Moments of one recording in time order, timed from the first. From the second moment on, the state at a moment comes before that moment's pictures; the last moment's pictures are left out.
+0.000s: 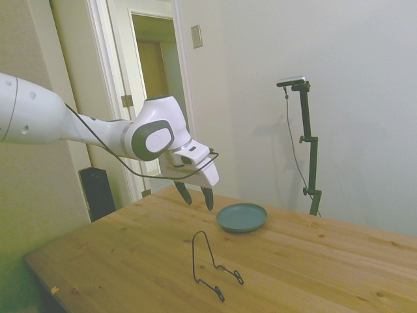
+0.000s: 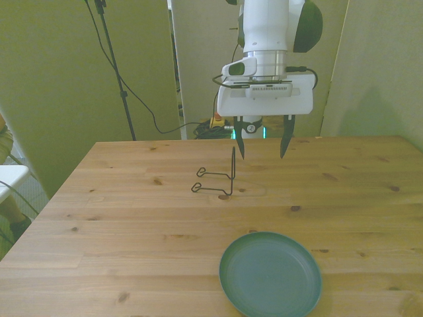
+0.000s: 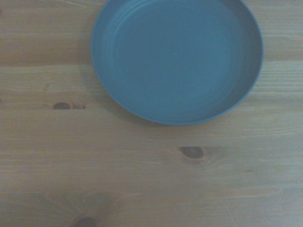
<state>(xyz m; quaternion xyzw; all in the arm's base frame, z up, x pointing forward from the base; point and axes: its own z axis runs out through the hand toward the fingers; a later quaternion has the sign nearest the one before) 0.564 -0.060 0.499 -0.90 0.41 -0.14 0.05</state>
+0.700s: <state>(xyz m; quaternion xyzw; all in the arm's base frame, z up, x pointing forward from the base) 0.654 -0.055 0.471 -0.91 0.39 -0.16 0.04</state>
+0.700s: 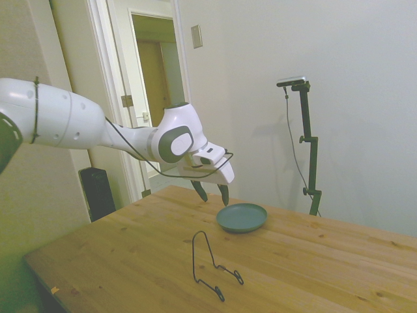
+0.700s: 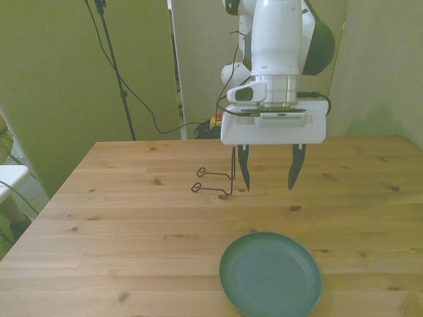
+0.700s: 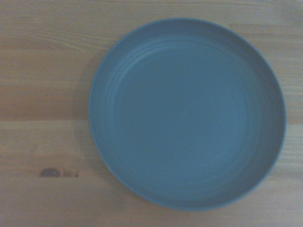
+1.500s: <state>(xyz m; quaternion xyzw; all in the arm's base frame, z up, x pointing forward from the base) 0.736 -0.027 0.407 -0.91 0.37 -0.16 0.04</state>
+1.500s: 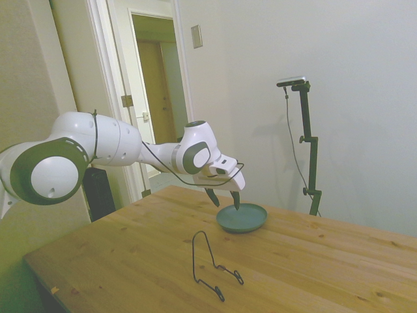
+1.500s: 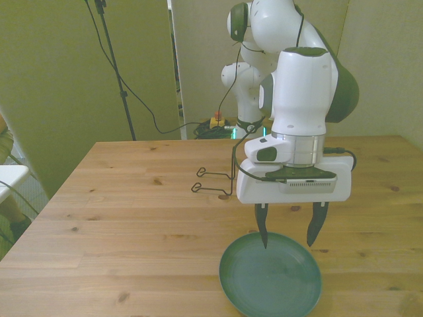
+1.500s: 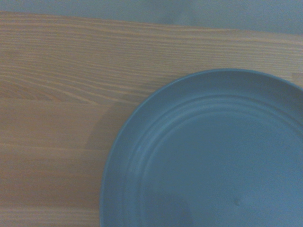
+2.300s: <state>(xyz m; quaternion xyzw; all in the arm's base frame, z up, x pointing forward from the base) 0.749 -0.016 0.368 -0.92 0.36 -0.14 0.03</state>
